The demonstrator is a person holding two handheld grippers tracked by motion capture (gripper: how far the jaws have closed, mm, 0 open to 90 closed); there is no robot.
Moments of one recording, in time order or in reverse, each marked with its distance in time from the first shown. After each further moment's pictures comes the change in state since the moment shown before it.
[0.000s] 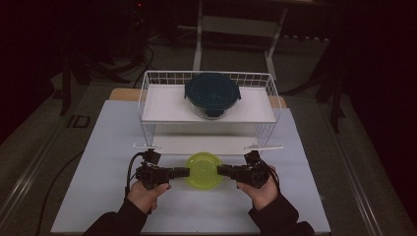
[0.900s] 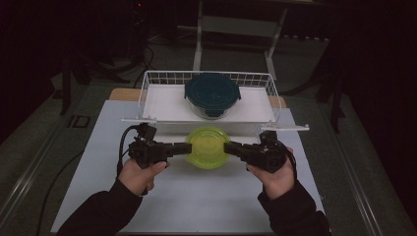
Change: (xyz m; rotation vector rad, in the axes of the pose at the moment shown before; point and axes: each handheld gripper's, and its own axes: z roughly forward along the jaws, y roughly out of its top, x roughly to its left) left arm -0.062 0.062 -0.043 -0.083 -0.039 0.143; right arm 0.048 0.054 -0.060 -0.156 0.002 -0.116
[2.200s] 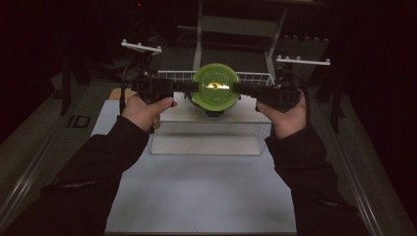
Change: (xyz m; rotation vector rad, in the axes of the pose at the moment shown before) left arm -0.023 0.132 -0.007 -0.066 0.048 0.048; right arm -0.012 0.125 -0.014 -0.109 -0.016 0.013
